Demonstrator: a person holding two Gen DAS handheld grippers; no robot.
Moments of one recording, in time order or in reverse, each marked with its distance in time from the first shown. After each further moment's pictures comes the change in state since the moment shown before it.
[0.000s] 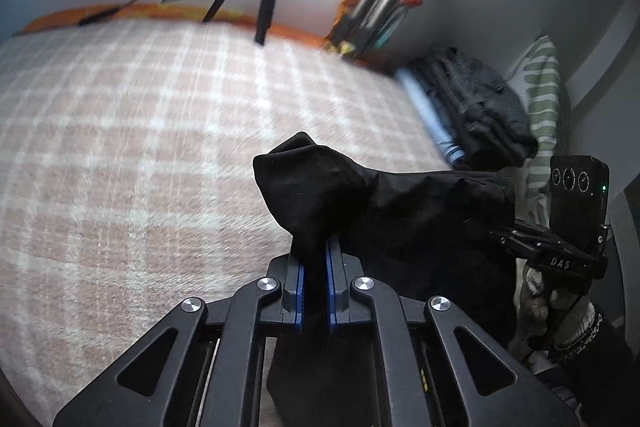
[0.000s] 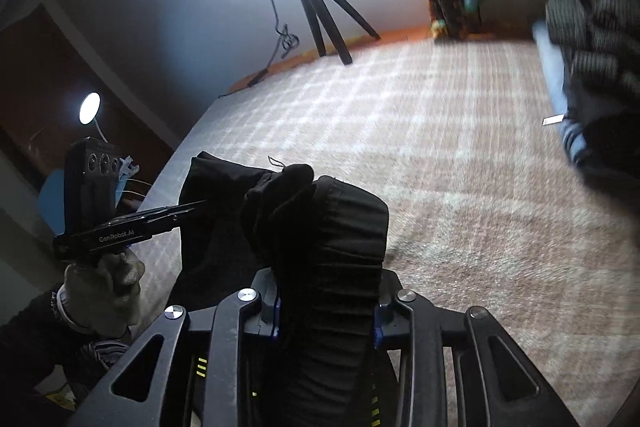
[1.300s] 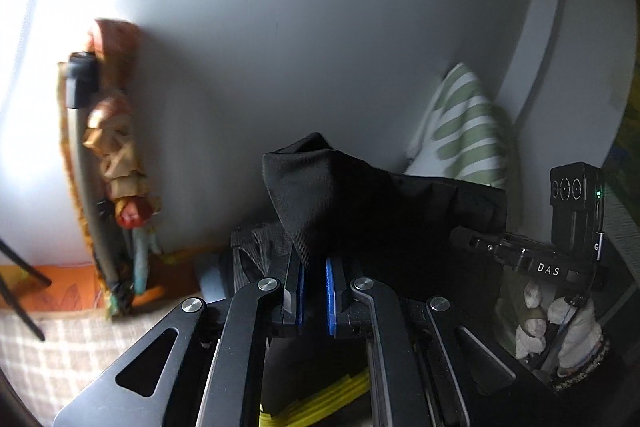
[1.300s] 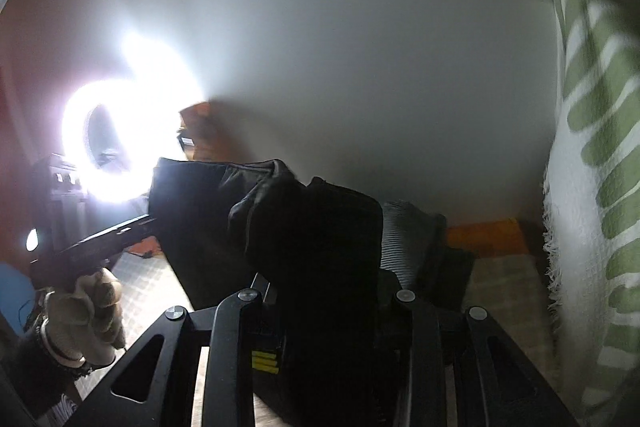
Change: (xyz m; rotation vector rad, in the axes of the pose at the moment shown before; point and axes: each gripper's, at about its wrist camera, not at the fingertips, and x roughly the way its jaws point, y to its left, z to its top) left arm 0.134 -0.298 0.238 0.311 -0.205 -0.158; right arm -0.253 -0.205 0.169 0.081 -0.351 -0.324
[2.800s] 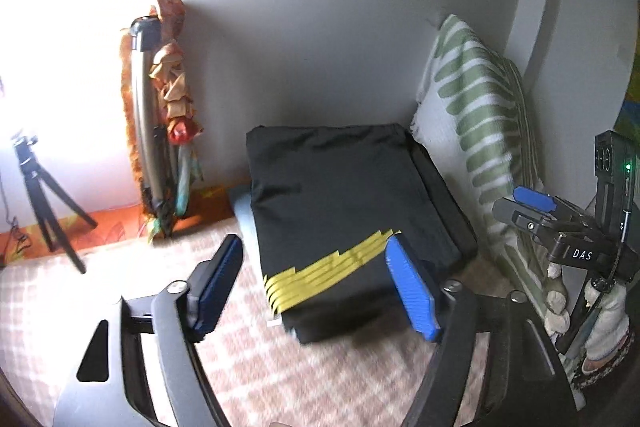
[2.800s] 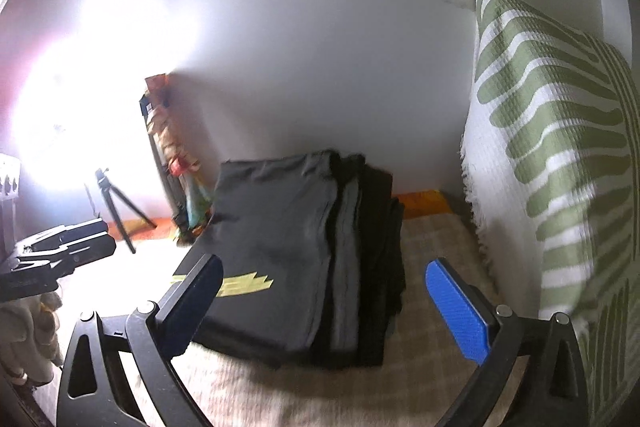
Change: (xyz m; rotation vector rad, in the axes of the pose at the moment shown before) left arm -0.078 -0.020 -0.083 0.071 0.073 0.114; right arm -0.067 0.061 -0.085 -0.013 -0.055 -0.299
